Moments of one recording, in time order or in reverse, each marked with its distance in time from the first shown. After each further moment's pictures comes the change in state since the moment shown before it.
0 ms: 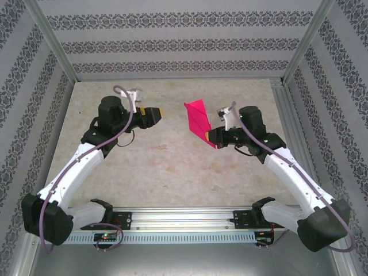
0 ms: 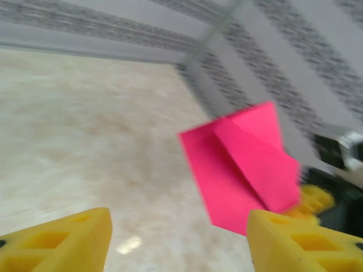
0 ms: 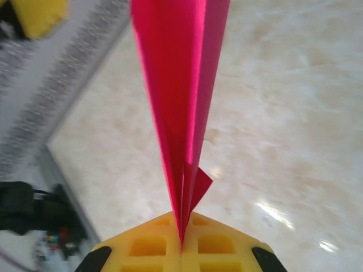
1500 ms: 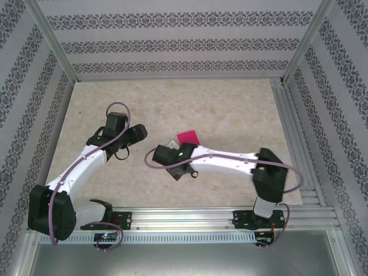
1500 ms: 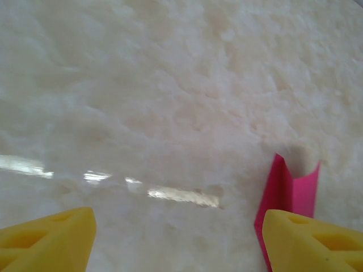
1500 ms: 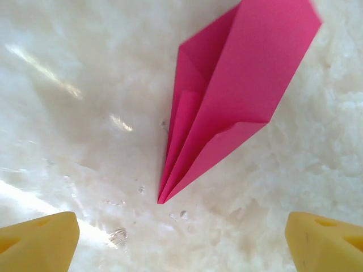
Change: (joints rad) left arm 0.059 0.074 -0.187 -0.215 -0.302 -0.182; right arm 0.697 0.612 0.381 -0.466 0.937 0.150
